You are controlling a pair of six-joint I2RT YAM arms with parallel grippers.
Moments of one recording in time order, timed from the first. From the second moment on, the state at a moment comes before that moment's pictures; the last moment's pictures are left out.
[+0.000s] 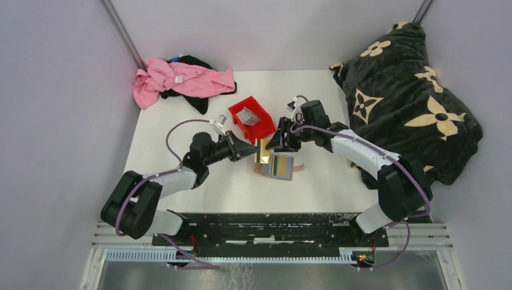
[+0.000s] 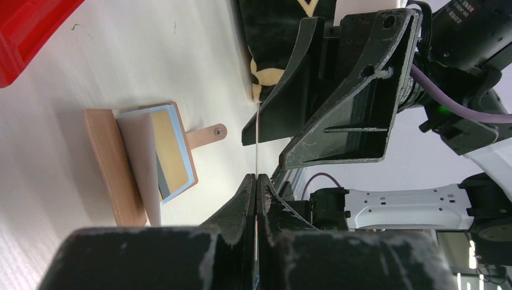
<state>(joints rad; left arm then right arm) -0.45 1.36 0.45 0.74 0.58 -1.03 0.50 1.54 1.04 -0.25 -0.59 0.69</state>
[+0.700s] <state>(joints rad) -0.47 1.51 0.44 0.92 0.58 -1.16 0.48 1.54 0.90 -0.01 -0.65 0.86</state>
